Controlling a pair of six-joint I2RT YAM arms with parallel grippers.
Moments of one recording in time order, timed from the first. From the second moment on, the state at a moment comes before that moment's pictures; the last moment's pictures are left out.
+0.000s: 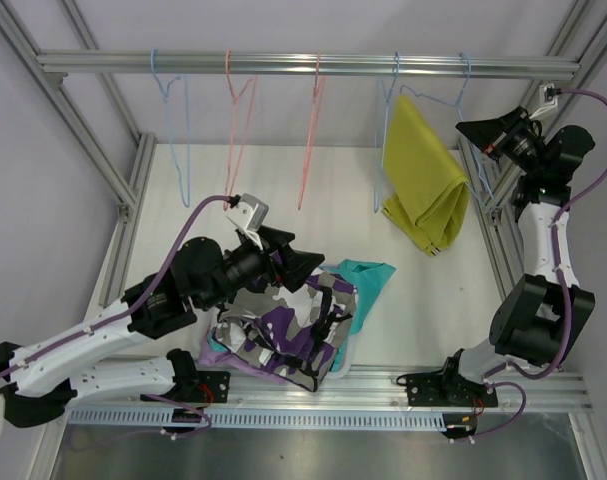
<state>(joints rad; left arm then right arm) -1.11 0.87 1.04 -0.23 -0.23 -0.37 -0.33 1.53 1.35 0.42 -0.99 0.90</state>
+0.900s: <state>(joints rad) -1.11 0.80 1.02 -0.32 -0.25 -0.40 -0.22 1.30 1.65 -0.06 -0.76 0.70</state>
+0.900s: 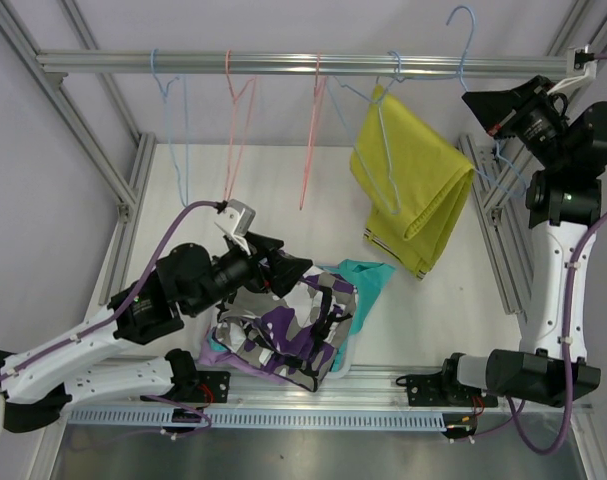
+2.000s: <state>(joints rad) -1.11 0.88 0.92 -0.03 -0.02 -0.69 -0.22 0.88 1.62 -0.36 -0.56 0.52</state>
